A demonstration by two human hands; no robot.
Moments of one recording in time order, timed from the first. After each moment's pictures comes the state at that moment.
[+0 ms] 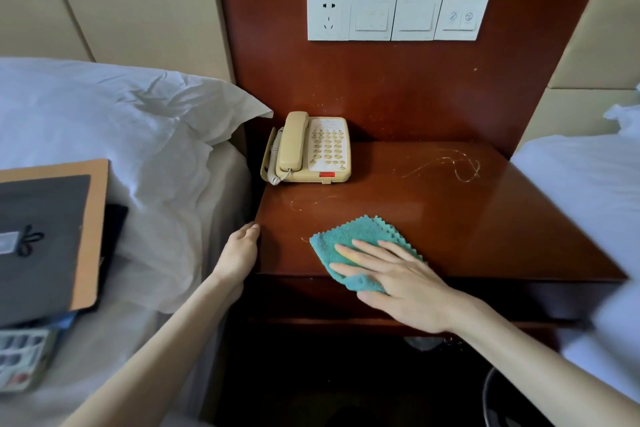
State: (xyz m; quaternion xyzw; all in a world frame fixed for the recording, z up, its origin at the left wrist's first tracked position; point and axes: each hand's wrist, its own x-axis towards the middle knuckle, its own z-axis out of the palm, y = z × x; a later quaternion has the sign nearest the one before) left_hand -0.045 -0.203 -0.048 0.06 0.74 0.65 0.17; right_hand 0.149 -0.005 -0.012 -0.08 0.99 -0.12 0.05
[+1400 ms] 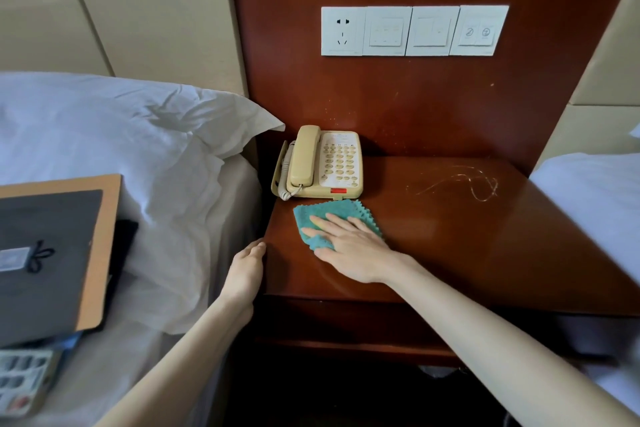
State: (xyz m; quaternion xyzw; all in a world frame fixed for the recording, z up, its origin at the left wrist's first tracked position) left_hand -0.042 -0.203 -0.047 0.01 0.71 0.68 0.18; right_hand 0.028 -0.015 -0.015 -0.03 0.99 -0.13 0.05
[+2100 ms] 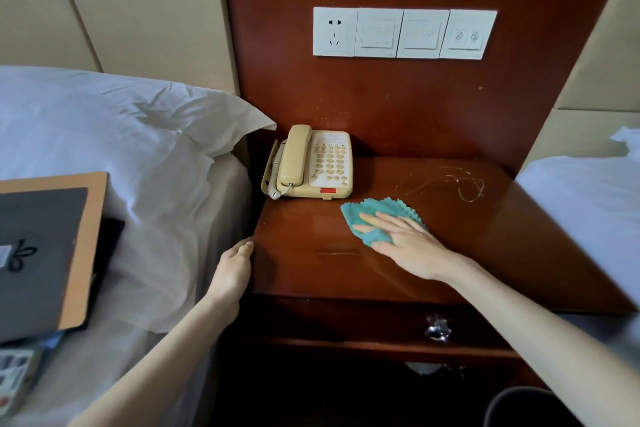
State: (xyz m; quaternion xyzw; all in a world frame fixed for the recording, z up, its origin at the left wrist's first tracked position) left_hand -0.037 -0.204 -0.042 0.03 0.73 0.66 0.16; right_hand 0.086 0.064 -0.004 0.03 0.99 -0.16 0.04
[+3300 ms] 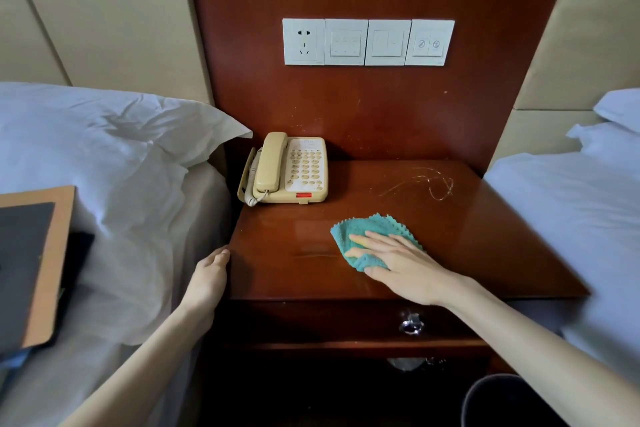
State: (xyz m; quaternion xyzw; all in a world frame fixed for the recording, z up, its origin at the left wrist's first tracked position) left_hand -0.037 -0.206 -0.045 0.04 0.74 0.65 0.15; right_hand 0.133 0.061 -0.004 0.02 0.98 -0.17 0.04
